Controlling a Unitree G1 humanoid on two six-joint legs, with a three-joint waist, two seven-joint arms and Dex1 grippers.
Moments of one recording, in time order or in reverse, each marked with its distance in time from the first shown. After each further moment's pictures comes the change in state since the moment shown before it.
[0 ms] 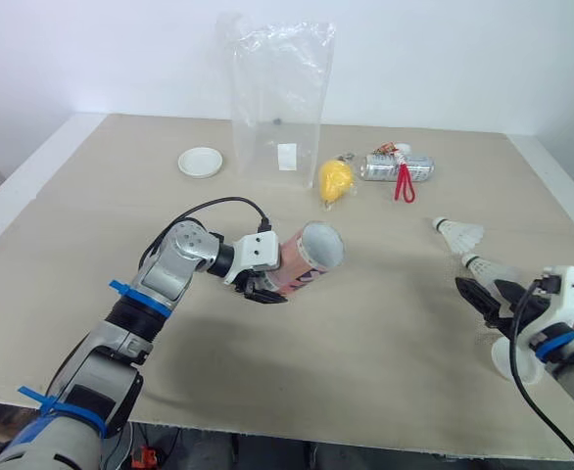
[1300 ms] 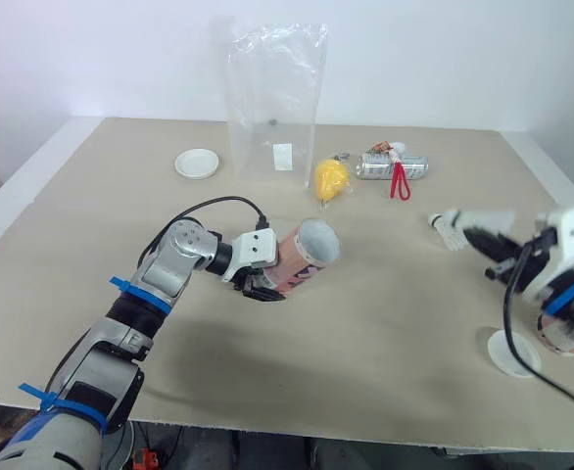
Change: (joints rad) left arm -0.039 -0.012 0.003 0.075 -0.017 0.008 -0.021; right arm -0.228 -0.341 0.110 -0.260 -0.075 -0.107 0.231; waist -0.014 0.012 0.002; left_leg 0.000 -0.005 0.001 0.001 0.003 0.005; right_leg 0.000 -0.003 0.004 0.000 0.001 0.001
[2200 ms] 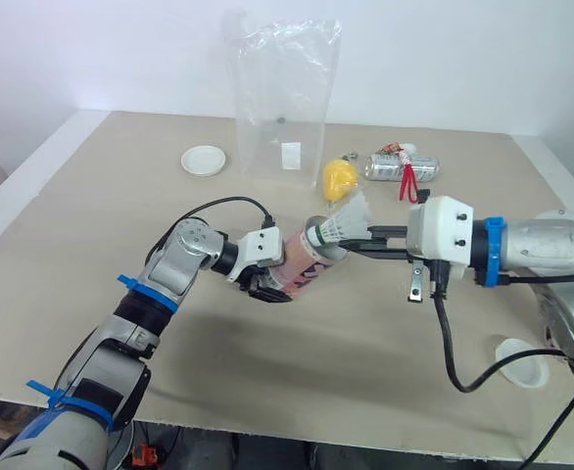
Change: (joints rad) left arm 0.001 -0.026 -0.001 -0.013 -0.002 0.026 -0.005; right arm -0.311 0.016 0.484 -0.040 -0.201 -0.267 0.333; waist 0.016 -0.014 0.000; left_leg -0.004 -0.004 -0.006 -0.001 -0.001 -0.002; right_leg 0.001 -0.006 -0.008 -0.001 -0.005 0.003
